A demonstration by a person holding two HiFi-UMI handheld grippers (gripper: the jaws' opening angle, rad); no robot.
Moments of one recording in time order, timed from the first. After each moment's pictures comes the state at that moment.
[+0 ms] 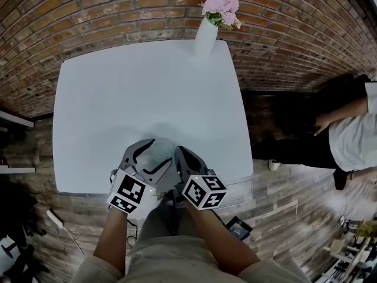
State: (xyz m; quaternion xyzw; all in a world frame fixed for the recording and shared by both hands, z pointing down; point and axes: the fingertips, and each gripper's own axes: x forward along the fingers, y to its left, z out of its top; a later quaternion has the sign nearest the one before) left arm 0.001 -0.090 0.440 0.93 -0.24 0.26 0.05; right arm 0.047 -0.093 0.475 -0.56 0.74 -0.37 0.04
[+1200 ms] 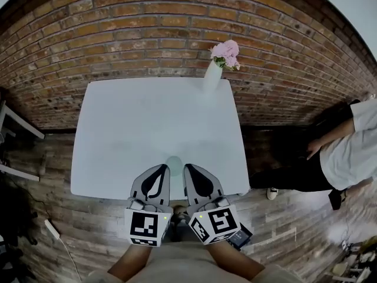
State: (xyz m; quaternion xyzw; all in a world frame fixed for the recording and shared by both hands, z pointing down) left arm -0.042 -0.051 0.289 0.87 -0.47 0.08 0.06; right arm 0.013 -0.045 0.283 -0.55 0.83 -0.12 0.00
